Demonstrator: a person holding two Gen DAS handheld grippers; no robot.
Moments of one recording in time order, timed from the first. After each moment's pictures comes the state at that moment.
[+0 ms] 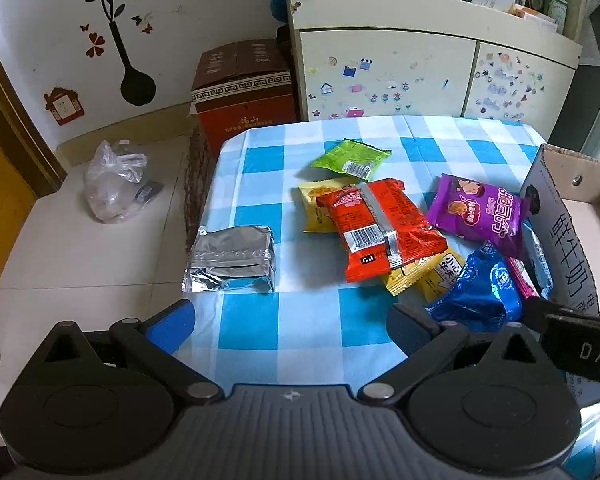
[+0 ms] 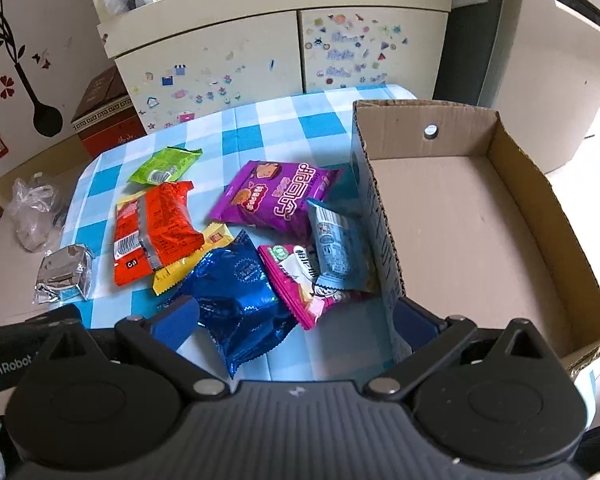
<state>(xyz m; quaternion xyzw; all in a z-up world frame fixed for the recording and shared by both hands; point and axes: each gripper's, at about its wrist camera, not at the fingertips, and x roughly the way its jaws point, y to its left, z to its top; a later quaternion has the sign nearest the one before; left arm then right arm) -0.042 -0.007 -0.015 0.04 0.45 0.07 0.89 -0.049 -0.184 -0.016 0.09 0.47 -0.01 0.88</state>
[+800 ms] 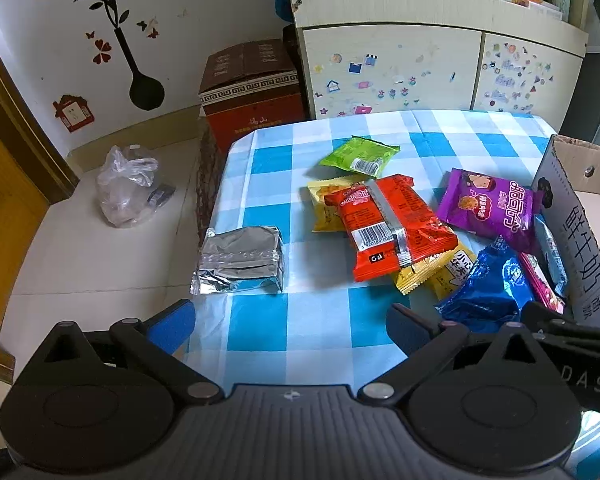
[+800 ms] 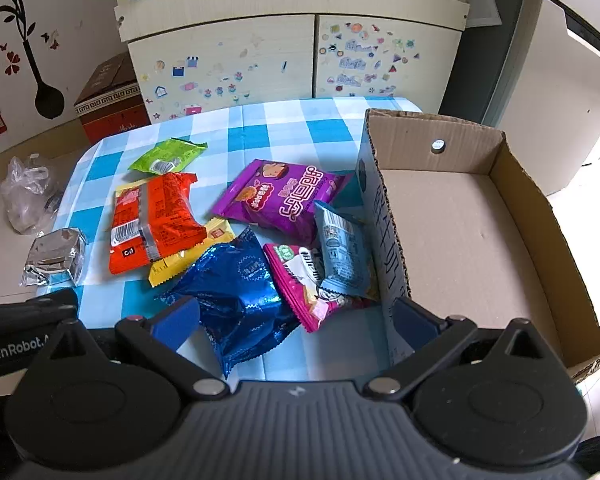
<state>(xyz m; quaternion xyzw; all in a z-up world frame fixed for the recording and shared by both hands) -0.039 -0.014 -0.017 0.06 0.45 0.08 0.89 -0.047 -0.171 -0.017 0.04 0.46 -0.02 0.89</state>
